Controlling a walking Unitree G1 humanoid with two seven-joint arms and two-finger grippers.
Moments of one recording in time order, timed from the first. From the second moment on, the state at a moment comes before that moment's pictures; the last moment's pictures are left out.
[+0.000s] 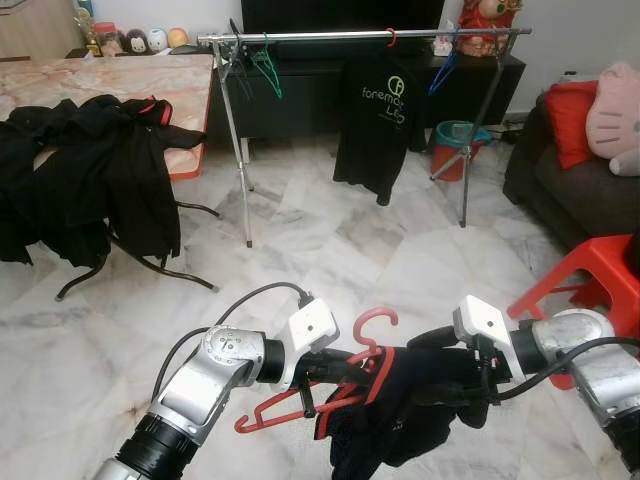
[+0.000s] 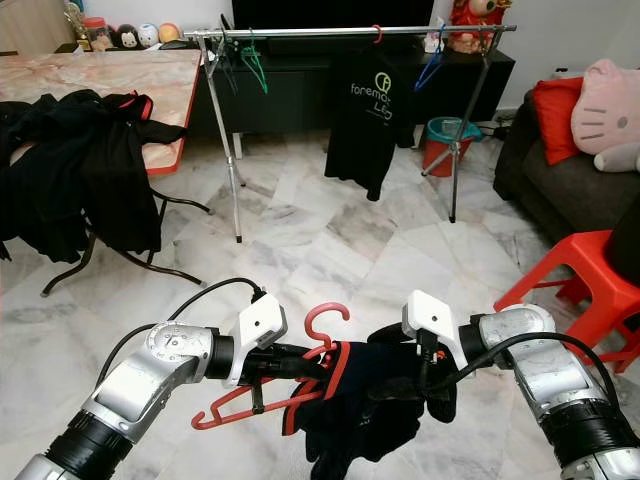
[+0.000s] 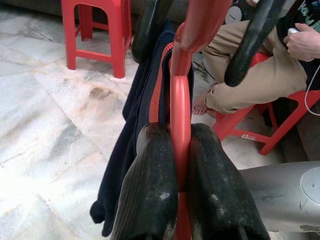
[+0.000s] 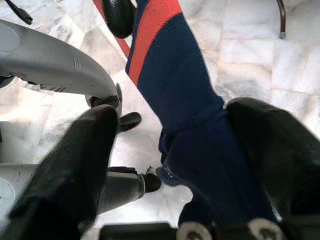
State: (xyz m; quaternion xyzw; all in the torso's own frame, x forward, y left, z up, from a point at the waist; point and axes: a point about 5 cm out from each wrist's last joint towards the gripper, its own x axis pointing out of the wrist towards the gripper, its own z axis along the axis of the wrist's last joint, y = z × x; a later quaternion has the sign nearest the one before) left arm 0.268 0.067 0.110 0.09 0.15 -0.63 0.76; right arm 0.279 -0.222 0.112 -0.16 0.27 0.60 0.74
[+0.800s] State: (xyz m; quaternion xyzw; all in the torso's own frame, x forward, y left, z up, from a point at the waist) left arm 0.266 0.064 0.109 0.09 0.15 -0.64 0.75; right arm 0.282 -0.220 0.104 -0.17 0.27 0.59 0.74
